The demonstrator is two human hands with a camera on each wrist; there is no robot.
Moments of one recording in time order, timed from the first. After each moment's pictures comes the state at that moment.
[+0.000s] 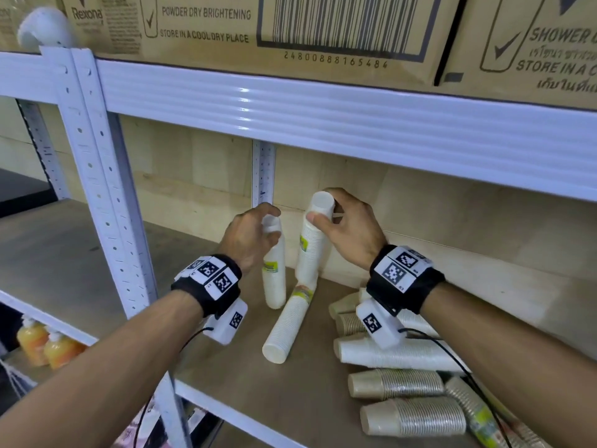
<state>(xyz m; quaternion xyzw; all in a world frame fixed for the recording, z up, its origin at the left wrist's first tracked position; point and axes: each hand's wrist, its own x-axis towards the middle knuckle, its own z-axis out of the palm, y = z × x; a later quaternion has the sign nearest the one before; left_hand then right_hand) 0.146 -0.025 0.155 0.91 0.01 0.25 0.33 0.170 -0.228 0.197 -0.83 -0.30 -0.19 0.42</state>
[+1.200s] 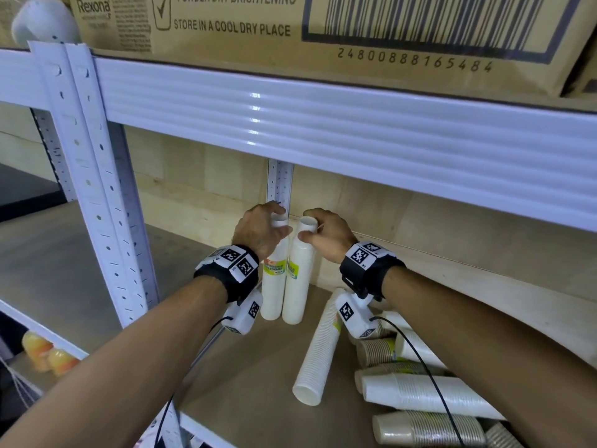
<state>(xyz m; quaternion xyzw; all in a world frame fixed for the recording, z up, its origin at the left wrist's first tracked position) 0.217 0.008 0.163 0.90 0.07 0.23 0.35 0.280 -0.149 0.156 -0.88 -0.25 -0.05 0.40</state>
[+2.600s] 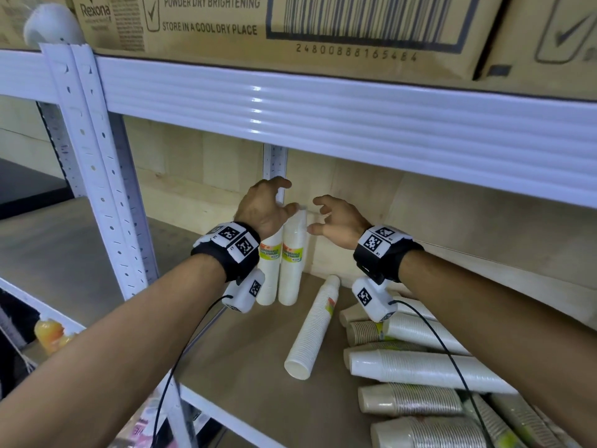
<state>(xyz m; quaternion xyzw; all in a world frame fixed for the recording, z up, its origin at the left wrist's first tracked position) 0.192 -0.022 0.194 0.90 0.02 0.25 0.34 0.251 -0.195 0.182 -0.92 -0.24 -0.03 0.32</state>
